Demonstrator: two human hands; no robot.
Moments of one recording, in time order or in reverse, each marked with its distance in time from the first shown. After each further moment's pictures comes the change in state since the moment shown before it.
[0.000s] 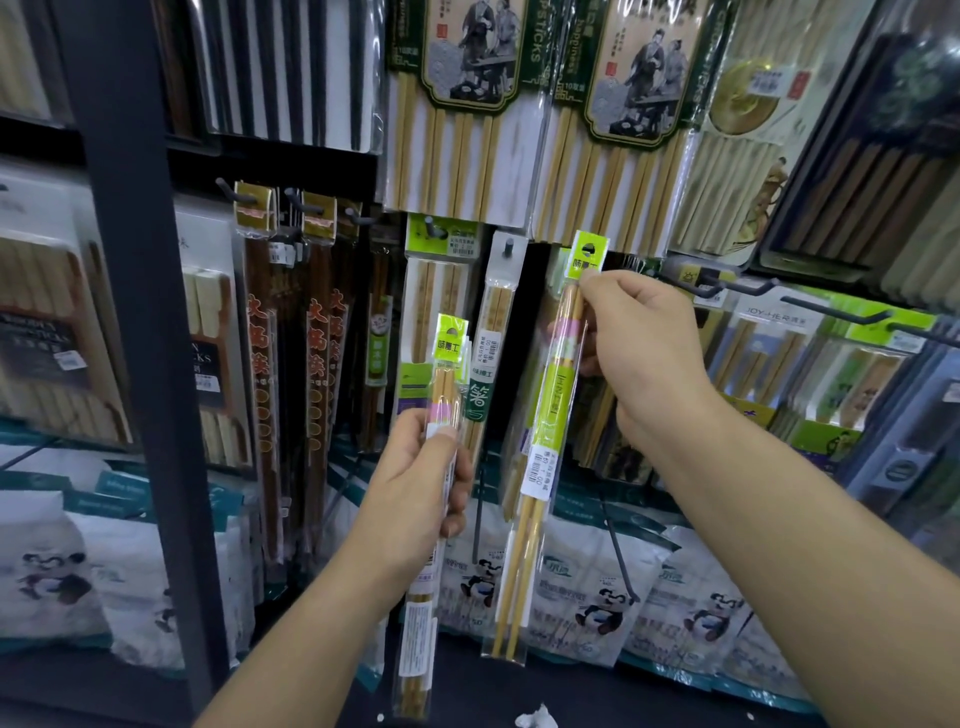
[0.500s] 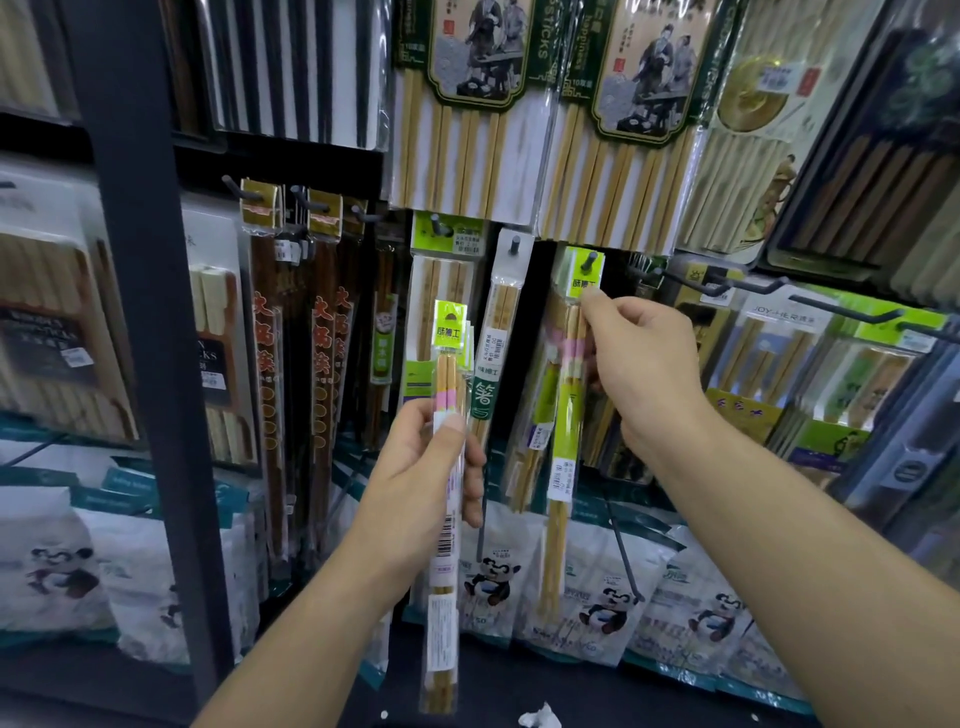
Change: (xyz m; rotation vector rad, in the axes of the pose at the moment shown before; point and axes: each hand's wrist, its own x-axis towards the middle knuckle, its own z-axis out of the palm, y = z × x) left_hand -0.001 0.005 0.002 -0.083 -0.034 0.083; right_hand 0.002 0.020 0.000 -0.158 0.079 0.020
